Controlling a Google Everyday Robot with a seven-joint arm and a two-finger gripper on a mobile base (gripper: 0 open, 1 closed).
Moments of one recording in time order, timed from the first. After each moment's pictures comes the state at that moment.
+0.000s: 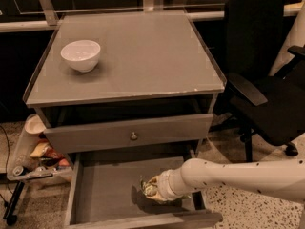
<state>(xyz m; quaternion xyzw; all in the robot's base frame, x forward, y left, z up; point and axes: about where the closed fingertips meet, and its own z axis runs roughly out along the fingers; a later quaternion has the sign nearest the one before) 0.457 -0.015 0.446 -0.65 0.68 0.18 0.28</state>
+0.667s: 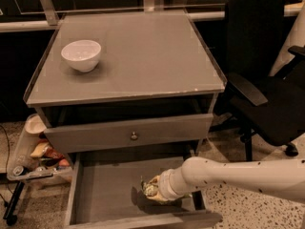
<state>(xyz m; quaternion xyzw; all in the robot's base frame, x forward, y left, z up) 0.454 -0.015 0.450 -0.65 0.69 0.18 0.27</state>
